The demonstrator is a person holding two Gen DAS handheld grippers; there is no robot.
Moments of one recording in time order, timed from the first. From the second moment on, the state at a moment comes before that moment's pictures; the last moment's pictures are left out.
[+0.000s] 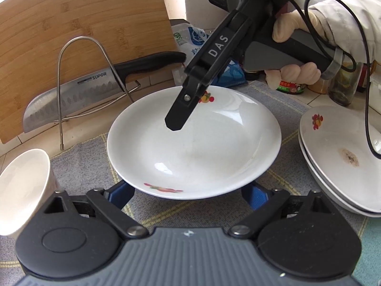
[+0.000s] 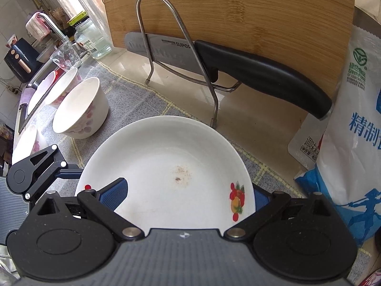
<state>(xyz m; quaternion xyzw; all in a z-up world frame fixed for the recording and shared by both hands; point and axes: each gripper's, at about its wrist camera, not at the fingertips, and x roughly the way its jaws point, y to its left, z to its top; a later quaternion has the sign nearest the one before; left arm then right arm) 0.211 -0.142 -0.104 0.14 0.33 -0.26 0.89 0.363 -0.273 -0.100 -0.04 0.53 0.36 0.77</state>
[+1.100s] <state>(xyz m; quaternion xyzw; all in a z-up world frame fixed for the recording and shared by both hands) 0.126 -0.139 -0.055 0.18 0.32 -0.32 0.88 0.259 -0.277 -0.051 -0.01 0.51 0.33 0.80</state>
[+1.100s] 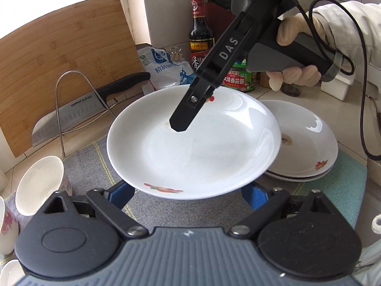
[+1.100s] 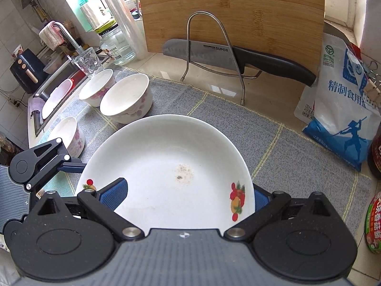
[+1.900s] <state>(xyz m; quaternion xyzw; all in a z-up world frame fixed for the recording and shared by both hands) 0.076 -0.189 -0.048 0.21 0.31 -0.40 0.84 0.173 -0.339 -0.049 0.04 0.50 0.25 0.83</state>
